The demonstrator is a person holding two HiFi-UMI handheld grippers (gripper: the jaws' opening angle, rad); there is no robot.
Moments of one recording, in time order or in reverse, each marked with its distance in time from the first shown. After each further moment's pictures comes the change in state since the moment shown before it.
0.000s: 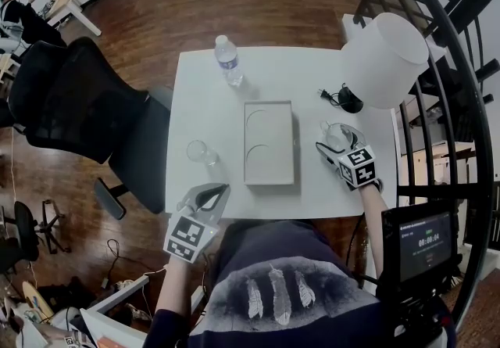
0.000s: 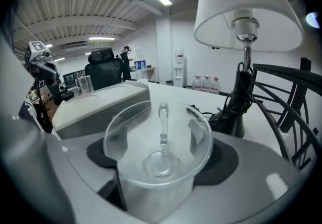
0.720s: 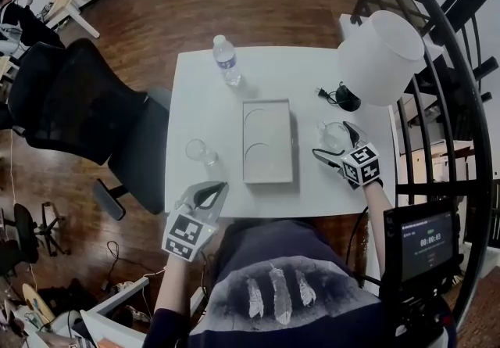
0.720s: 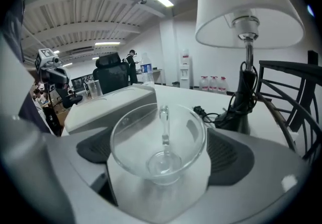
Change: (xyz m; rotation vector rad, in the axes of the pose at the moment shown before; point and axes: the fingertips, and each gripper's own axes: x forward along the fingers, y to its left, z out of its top) left arm 0.002 0.003 0.004 0.005 -0.009 0.003; right arm -0.005 0.004 0.001 0.005 -0.025 0.098
